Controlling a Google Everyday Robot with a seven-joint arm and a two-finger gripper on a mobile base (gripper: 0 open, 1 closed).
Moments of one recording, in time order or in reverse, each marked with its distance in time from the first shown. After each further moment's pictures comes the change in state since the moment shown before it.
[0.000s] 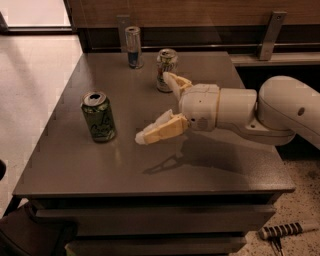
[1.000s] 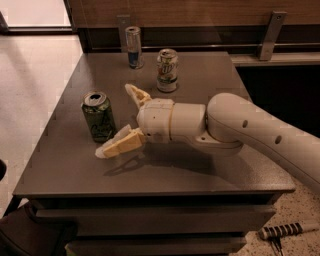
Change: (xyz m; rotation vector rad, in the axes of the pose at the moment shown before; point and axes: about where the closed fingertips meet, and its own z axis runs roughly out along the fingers) arm 0.018 0.033 0.086 -0.041 -0.031 -0.040
